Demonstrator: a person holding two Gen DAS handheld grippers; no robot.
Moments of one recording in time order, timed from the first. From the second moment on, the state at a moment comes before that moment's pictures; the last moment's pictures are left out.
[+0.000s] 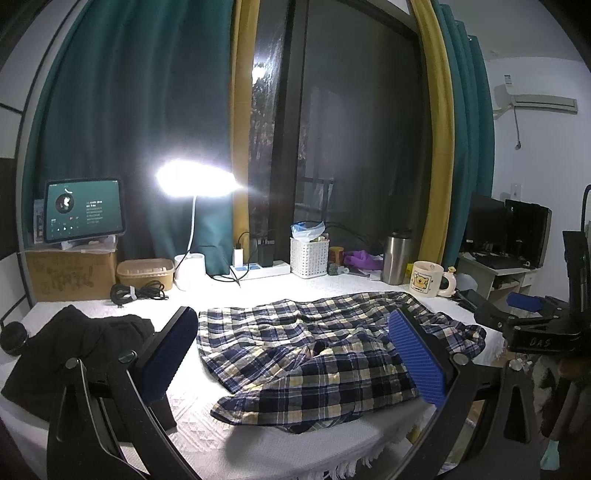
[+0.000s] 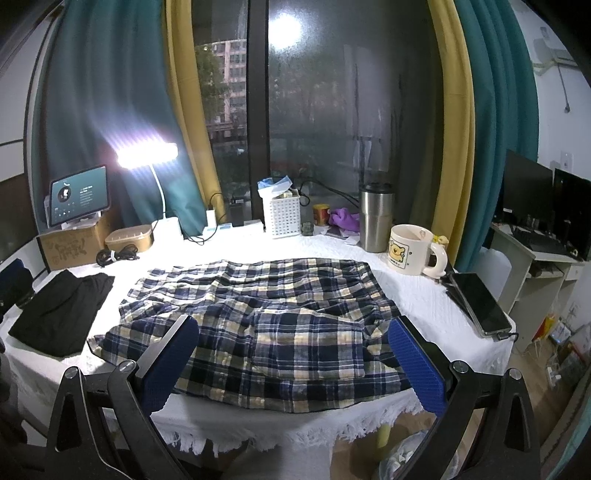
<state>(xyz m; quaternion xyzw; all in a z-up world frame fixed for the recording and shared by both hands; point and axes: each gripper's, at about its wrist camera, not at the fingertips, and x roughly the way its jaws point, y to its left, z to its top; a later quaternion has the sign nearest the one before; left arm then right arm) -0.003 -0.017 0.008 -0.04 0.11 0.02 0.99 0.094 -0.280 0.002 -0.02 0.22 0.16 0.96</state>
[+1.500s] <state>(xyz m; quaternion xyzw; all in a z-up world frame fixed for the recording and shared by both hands) 0.240 0.095 -0.041 -0.05 0.32 0.08 0.94 0.325 -0.277 -0.022 -0.05 0.31 0.10 0.94</state>
